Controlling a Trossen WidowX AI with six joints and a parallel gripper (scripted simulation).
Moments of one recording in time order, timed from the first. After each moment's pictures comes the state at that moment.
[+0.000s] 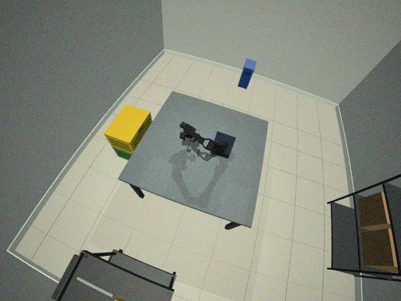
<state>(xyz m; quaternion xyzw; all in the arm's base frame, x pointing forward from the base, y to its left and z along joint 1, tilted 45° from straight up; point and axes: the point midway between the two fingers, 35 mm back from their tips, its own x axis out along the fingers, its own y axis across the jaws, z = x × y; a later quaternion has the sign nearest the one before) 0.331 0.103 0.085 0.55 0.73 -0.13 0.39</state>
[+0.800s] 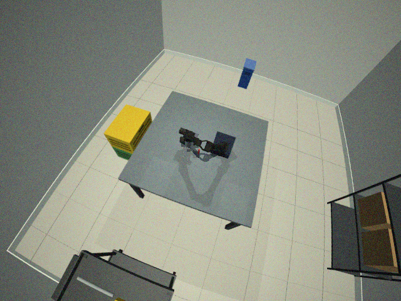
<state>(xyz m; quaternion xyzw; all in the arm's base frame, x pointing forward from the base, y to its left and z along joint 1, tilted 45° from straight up) 0.322 0.154 0.038 0.54 0.74 -0.14 0.38</state>
